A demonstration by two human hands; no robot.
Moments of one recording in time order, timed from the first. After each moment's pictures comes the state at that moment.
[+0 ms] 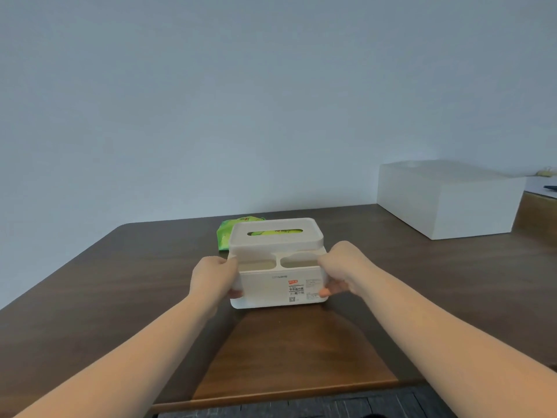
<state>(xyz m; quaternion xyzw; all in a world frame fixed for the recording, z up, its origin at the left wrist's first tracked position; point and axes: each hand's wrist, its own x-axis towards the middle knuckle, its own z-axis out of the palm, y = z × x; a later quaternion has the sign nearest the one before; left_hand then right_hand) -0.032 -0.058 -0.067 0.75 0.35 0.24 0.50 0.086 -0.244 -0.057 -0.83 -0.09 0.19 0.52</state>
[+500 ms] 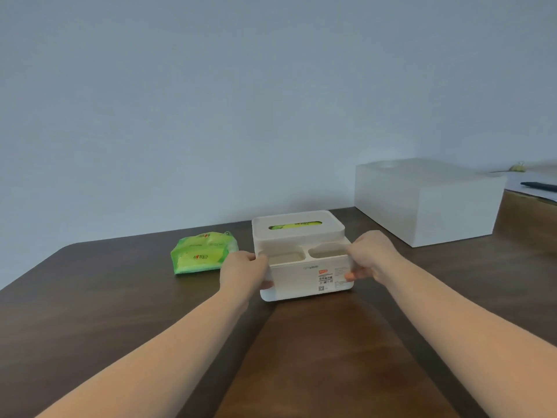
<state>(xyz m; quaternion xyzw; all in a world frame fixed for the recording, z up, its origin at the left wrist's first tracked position) 0.093 -0.110 -0.071 0.80 0.26 0.23 0.48 0.207 -0.301 -0.060 -0.83 0.00 0.09 0.54</state>
